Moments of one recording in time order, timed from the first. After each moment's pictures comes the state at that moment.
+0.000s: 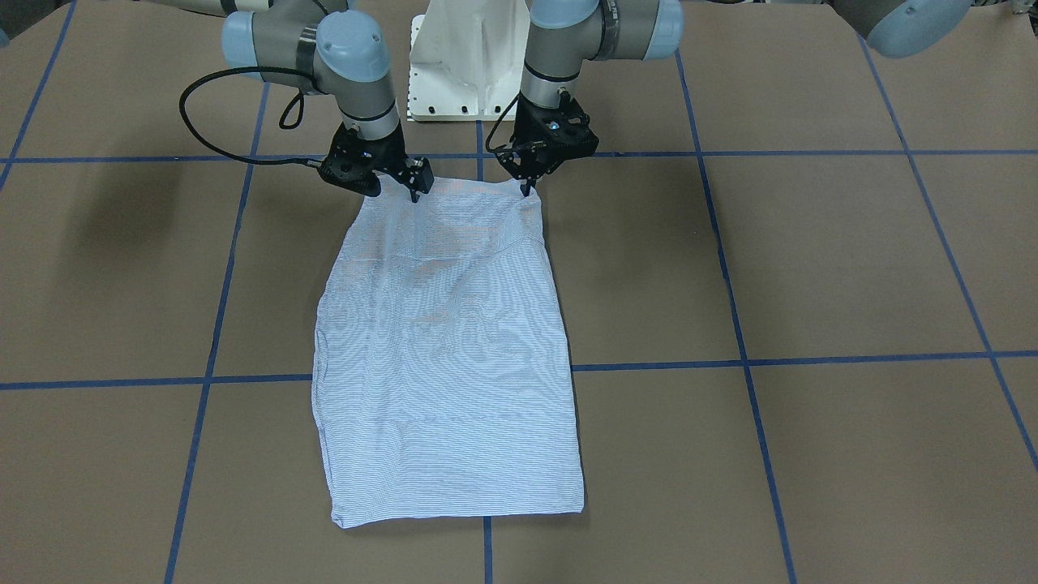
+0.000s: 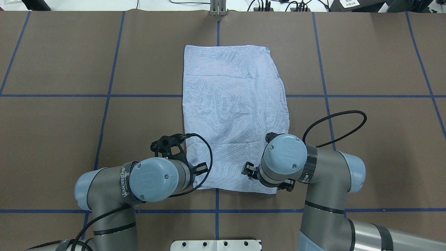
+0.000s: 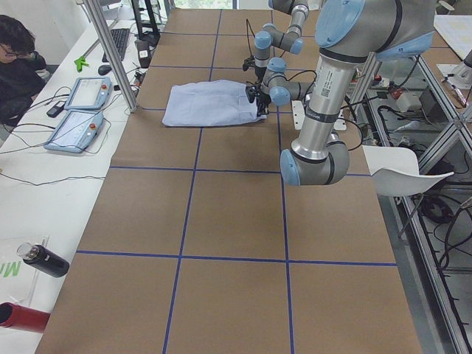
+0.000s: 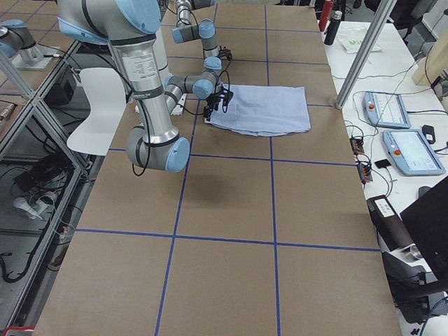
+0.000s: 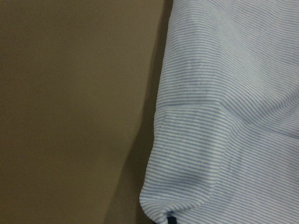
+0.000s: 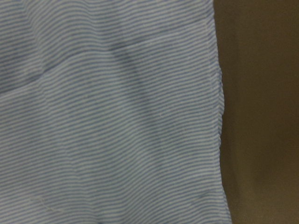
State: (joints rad) left arm -0.26 -2.10 -1.84 -1.70 -1.56 -1.72; right arm 0.33 -1.14 1.85 -1.57 1.84 1.70
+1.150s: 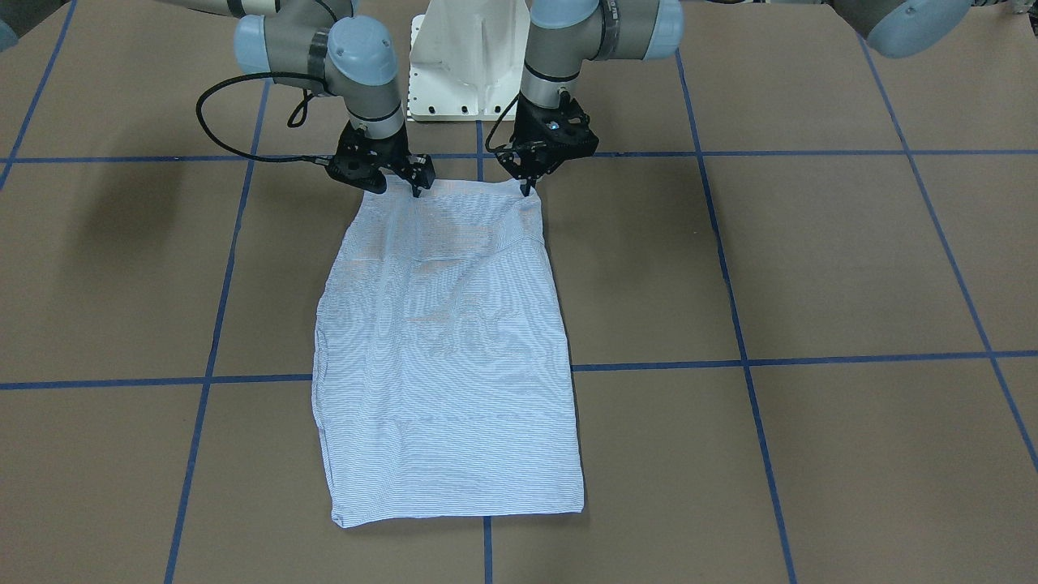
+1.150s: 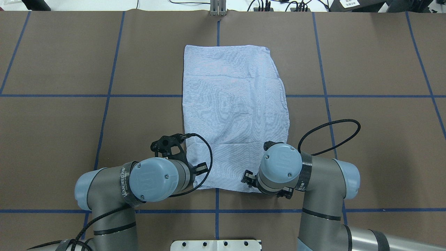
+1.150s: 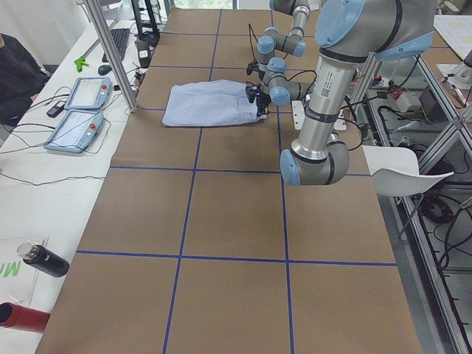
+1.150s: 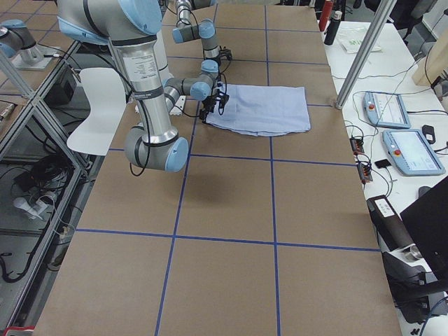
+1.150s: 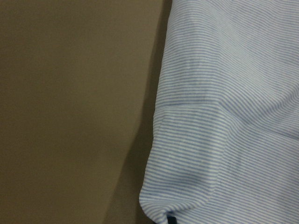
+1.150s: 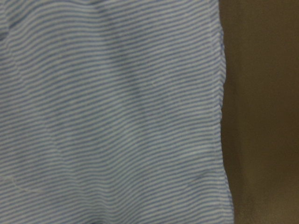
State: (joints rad) left arm -0.26 -2.10 -1.84 -1.70 -1.56 -1.72; right arm 0.30 -1.14 1.83 -1.57 1.83 1.71
